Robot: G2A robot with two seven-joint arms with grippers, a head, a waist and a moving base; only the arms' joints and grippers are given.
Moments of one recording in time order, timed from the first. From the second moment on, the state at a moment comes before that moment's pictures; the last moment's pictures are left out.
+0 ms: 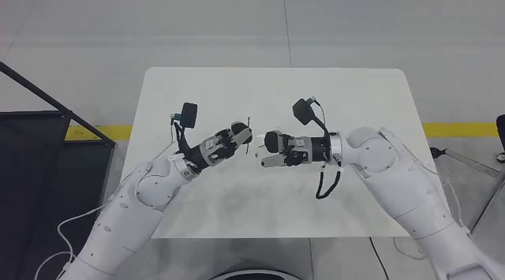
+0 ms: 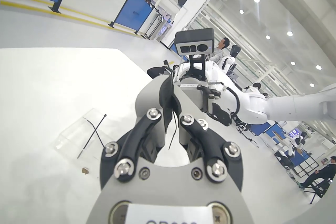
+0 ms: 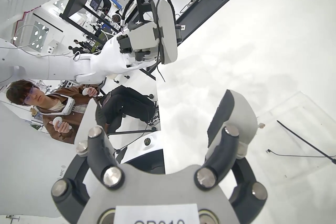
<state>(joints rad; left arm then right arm) 1.13 -1.09 -1.11 -1.53 0.26 -0.77 -0.21 -0.73 -1.08 0.85 -1.37 0.10 -0.71 0.91</state>
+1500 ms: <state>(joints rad) 1.12 -1.13 -1.10 -1.49 0.29 -0.78 -0.17 -0.67 -1.14 0.78 -1.30 0.08 -0.66 0.91</state>
